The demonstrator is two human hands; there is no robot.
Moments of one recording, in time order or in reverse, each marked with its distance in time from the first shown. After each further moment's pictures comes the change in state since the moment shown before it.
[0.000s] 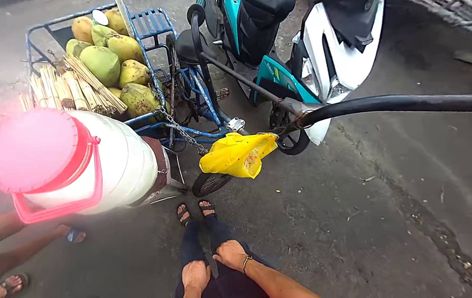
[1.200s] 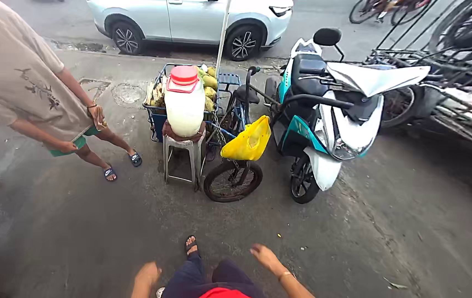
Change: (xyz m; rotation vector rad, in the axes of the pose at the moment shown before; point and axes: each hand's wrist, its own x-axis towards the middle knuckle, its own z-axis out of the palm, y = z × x) left_hand -0.120 -0.049 0.344 -0.628 0.214 -0.255; right_hand -0.137 0.180 0.214 0.342 0.503 0.057
